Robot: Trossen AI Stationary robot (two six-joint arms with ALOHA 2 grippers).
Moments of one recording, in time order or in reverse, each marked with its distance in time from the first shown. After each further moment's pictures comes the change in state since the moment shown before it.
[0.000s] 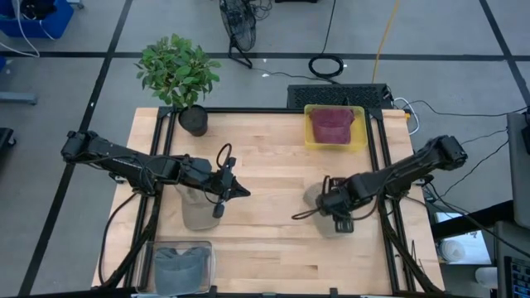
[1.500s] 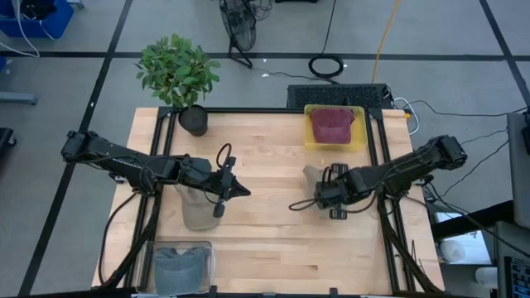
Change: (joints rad) left arm 0.002 0.000 0.000 0.001 -0.015 0.014; right arm -0.066 0.001 0.089 -0.131 0.290 -0.038
